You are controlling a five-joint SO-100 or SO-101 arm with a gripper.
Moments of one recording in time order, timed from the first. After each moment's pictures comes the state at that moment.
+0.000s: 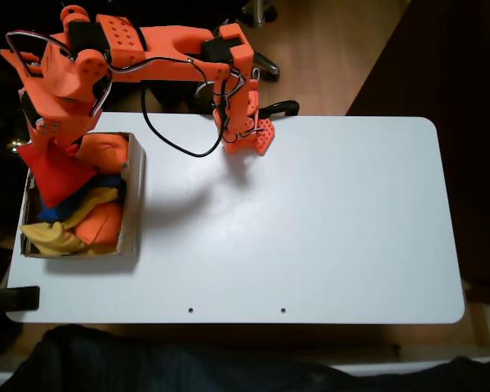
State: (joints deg) arm 64.8 101.5 72.2 72.8 -9.8
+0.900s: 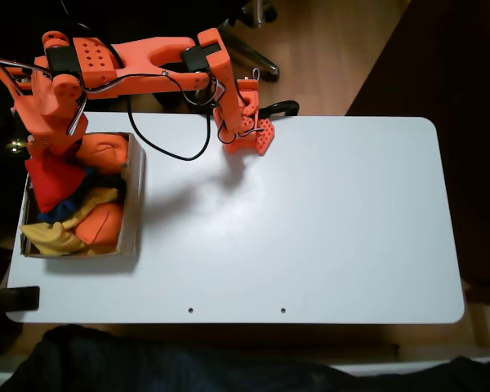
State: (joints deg) arm 67.9 89.4 69.3 70.2 -14.5
